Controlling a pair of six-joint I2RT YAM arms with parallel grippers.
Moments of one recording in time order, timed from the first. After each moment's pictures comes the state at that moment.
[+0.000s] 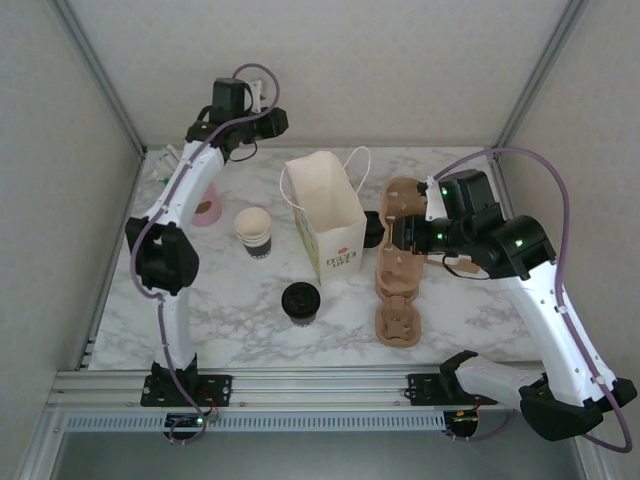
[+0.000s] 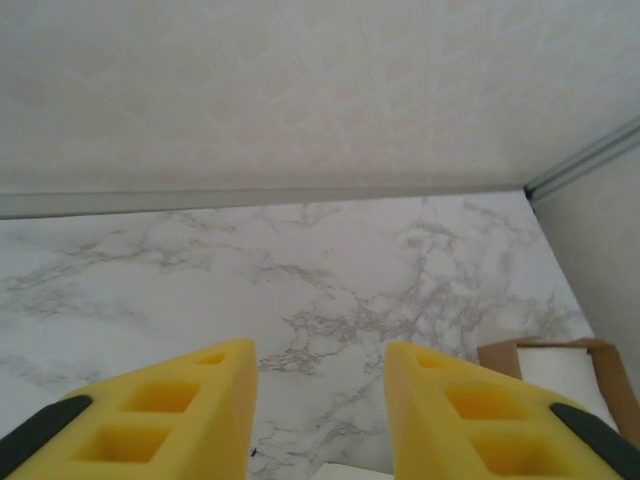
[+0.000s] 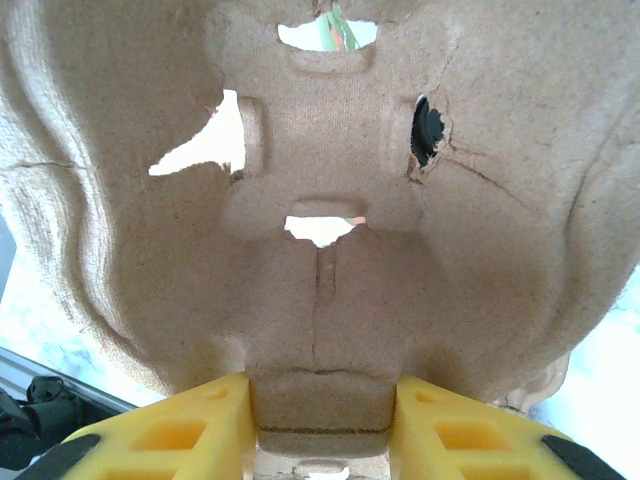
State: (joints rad) left arm -0.22 2.13 2.18 -0.56 0.34 -0.36; right arm 0.52 1.12 1.55 -1.24 -0.14 0.41
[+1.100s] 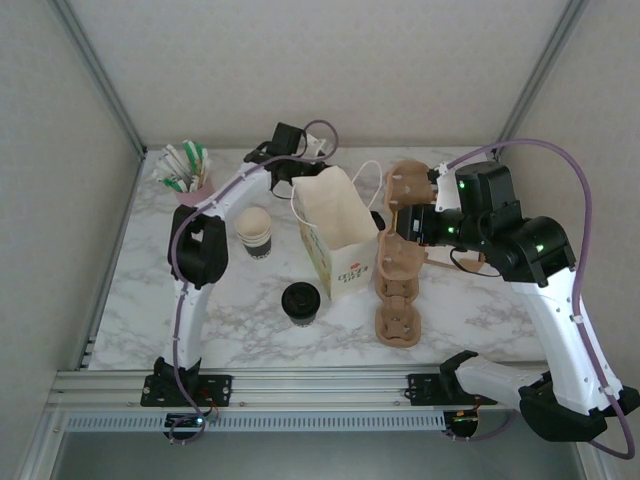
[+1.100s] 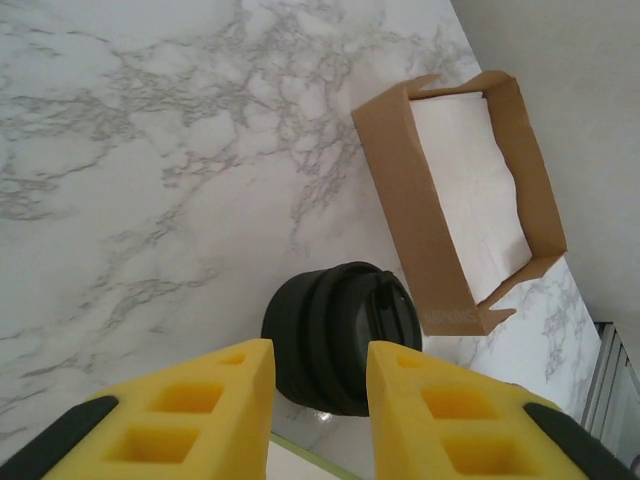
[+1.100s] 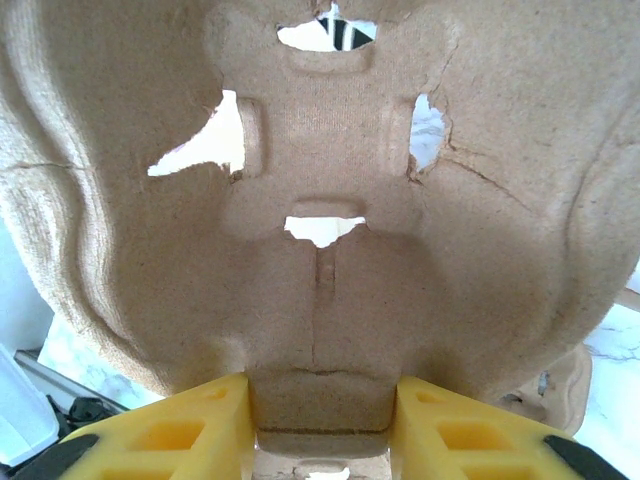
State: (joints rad) left arm -0.41 2.28 2.04 -0.54 0.68 -0.29; right arm 0.51 1.12 1.66 -1.24 -0.17 0.41
